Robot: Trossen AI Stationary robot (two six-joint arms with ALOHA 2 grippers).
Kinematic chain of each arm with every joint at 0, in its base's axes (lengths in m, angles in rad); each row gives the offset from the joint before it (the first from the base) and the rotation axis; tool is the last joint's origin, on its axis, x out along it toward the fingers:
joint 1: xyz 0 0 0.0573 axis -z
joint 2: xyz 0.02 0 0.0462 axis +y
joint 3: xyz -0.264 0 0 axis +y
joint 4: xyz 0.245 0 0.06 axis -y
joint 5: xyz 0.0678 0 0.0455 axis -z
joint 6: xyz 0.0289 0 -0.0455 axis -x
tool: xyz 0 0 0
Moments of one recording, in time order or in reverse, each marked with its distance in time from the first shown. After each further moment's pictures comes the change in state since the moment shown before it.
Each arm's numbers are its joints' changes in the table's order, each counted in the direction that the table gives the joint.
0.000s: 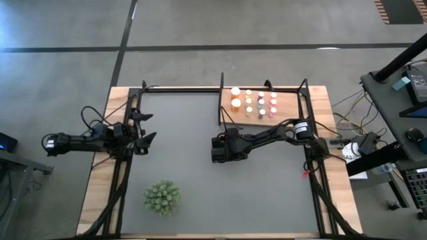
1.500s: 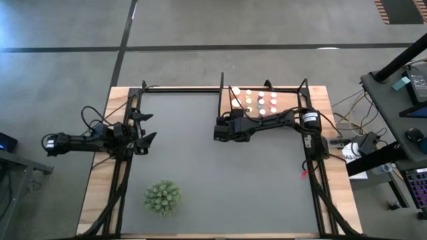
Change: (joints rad) left arm 0.000 0.002 0.000 0.000 0.000 0.000; right arm 0.173 -0.123 0.000 -0.078 0.052 0.057
